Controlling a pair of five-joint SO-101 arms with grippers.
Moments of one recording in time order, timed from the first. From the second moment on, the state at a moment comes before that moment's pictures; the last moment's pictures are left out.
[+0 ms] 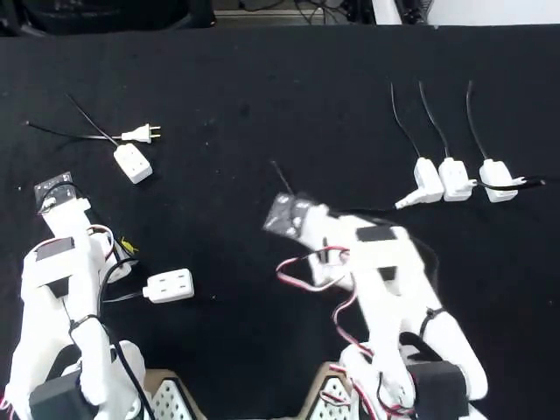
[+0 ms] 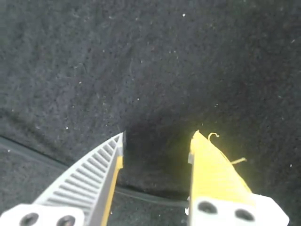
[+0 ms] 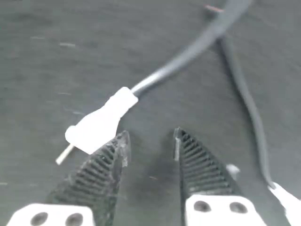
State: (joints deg) left arm -27.4 -29.8 63.7 46.7 2.2; right arm -5.9 -23.8 63.8 44.7 63.0
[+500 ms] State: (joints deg) left arm -27.4 -29.8 63.7 46.7 2.2; right arm -33.0 -29.7 63.8 51.8 53.6
